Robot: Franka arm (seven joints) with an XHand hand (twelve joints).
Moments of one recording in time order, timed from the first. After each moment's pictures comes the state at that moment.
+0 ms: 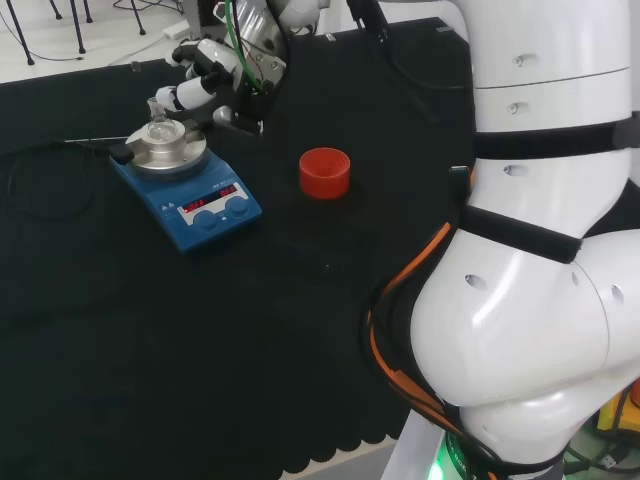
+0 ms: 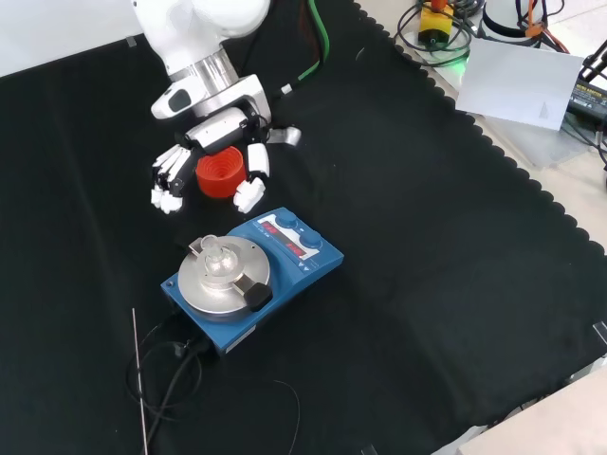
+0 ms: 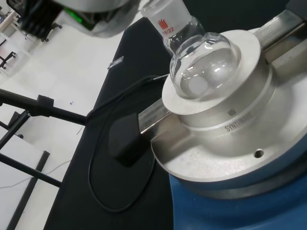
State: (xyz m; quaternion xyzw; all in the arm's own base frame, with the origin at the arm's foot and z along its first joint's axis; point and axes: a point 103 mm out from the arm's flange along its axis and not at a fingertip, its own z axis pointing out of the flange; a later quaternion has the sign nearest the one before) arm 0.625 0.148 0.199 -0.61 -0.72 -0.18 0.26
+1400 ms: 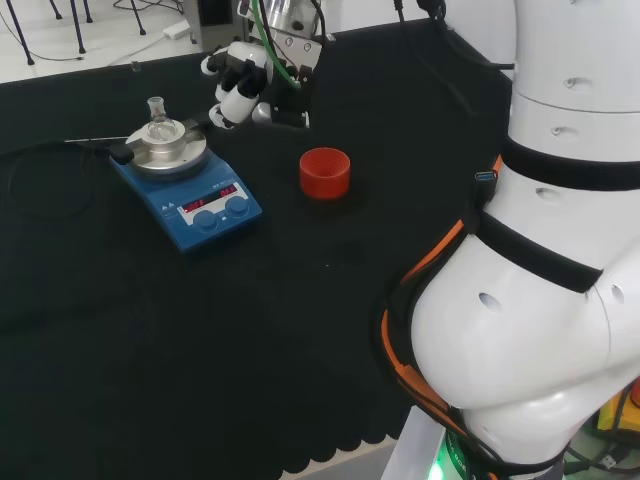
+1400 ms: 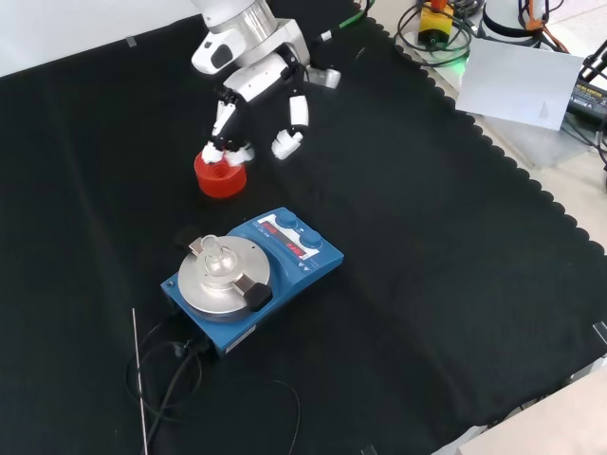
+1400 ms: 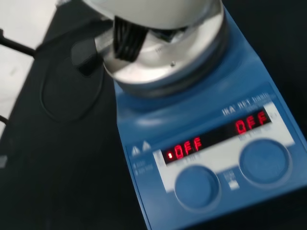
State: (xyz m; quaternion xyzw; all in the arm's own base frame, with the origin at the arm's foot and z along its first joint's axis) arm 0.528 0.107 0.240 -0.65 -0.72 -0.04 0.25
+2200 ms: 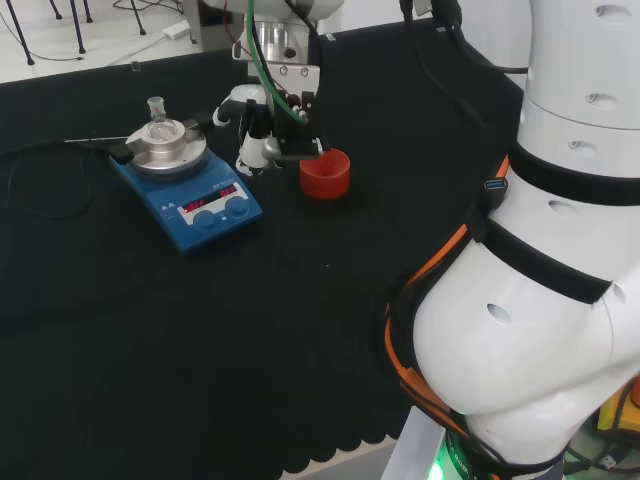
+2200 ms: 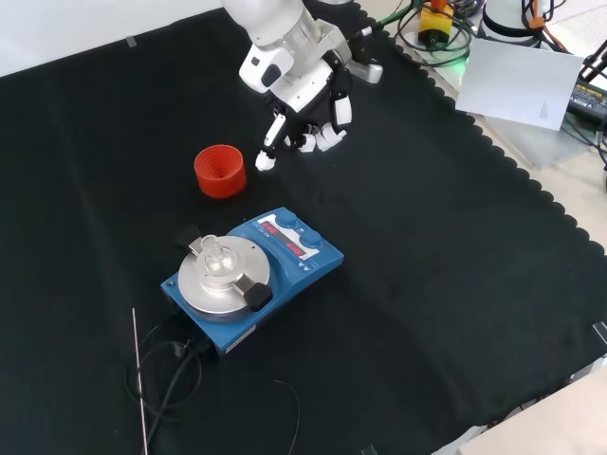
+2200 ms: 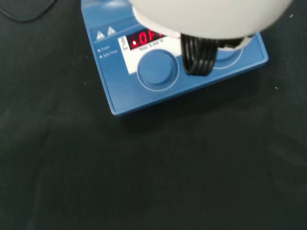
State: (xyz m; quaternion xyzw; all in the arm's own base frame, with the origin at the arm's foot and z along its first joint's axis) arm 0.459 0.113 0.222 -0.65 -0.71 0.08 0.24
